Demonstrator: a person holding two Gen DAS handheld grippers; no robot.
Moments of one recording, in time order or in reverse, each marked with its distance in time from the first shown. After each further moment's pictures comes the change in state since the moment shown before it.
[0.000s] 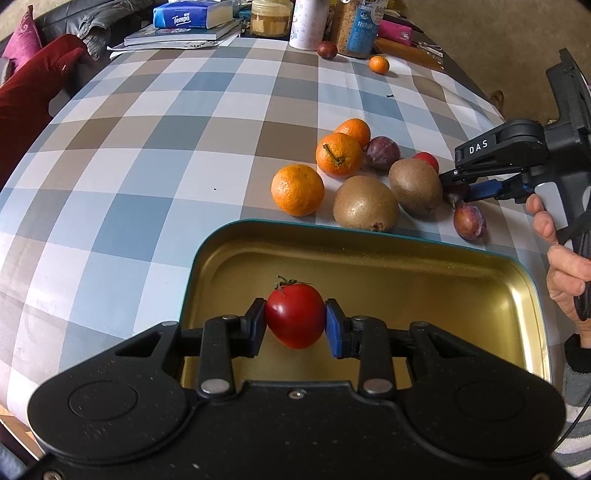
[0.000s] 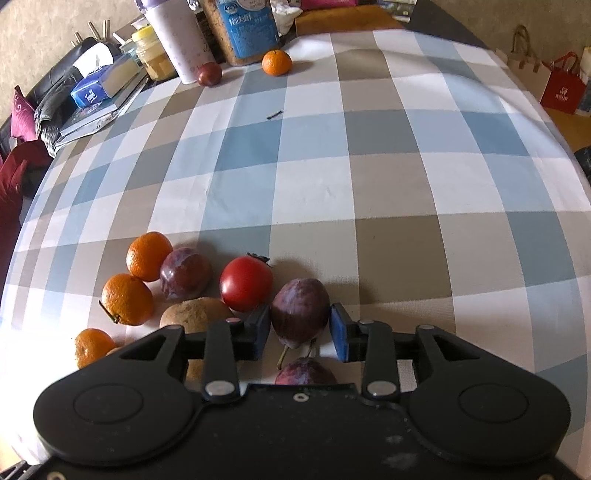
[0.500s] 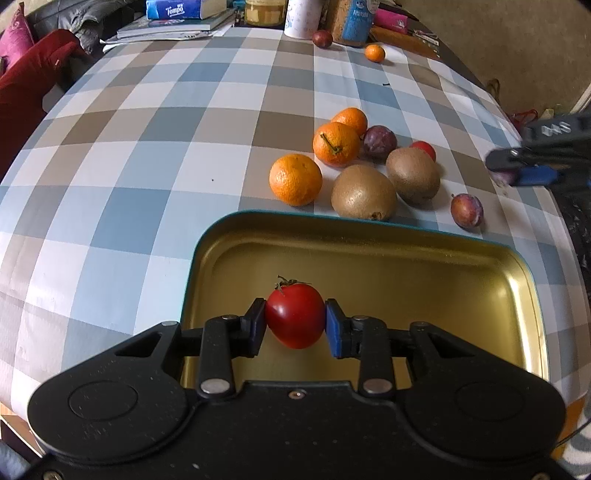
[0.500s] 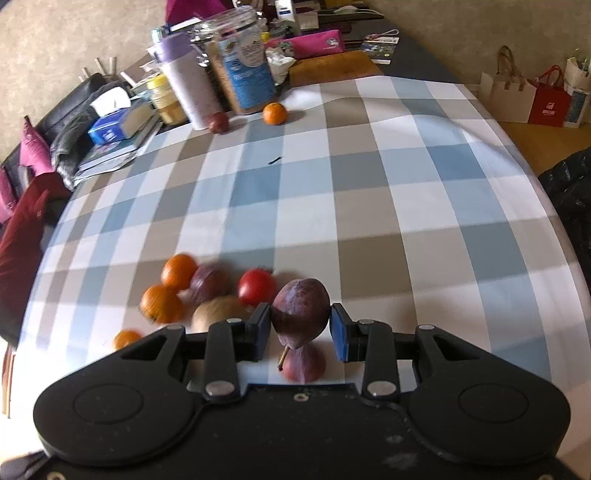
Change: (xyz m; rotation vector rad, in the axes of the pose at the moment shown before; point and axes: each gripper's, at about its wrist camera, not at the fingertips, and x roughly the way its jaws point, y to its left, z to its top) left arm -0.001 0.003 0.001 0.015 0.051 -0.017; right arm -0.081 -0.010 -0.027 0.035 -0.096 0.046
